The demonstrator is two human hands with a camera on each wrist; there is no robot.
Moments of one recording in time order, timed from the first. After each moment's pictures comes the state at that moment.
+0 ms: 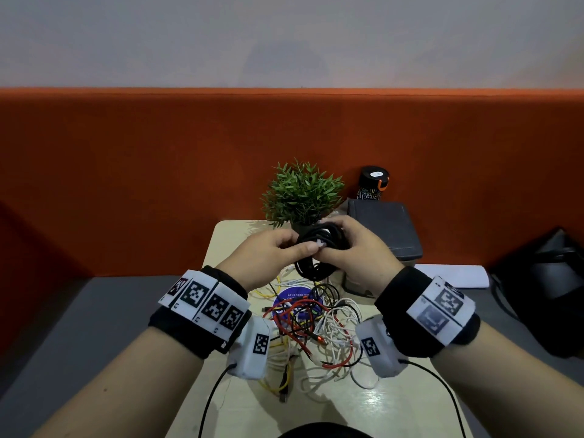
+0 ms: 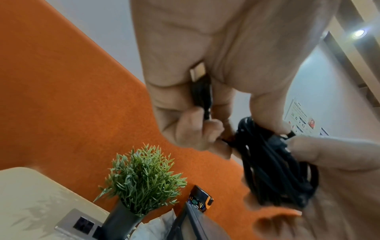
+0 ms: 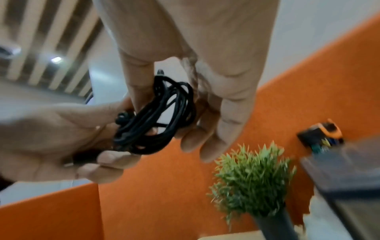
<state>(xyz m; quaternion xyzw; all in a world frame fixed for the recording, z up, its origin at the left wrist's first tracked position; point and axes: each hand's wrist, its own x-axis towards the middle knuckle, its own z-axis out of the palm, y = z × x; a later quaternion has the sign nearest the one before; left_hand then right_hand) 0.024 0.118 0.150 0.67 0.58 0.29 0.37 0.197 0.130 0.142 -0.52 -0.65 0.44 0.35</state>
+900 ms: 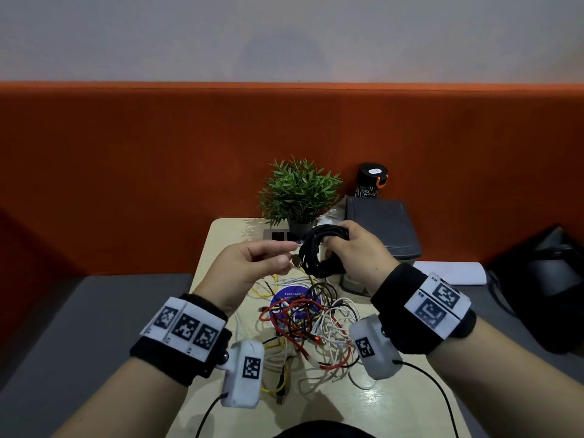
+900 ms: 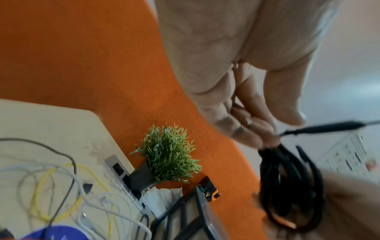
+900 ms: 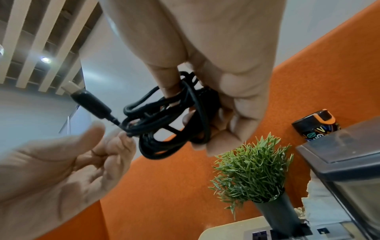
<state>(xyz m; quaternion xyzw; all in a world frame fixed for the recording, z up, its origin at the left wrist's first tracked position) 0.008 0.103 0.122 0.49 0.47 0.49 0.54 0.192 0.140 0.146 -0.59 -0.62 0.43 0.30</state>
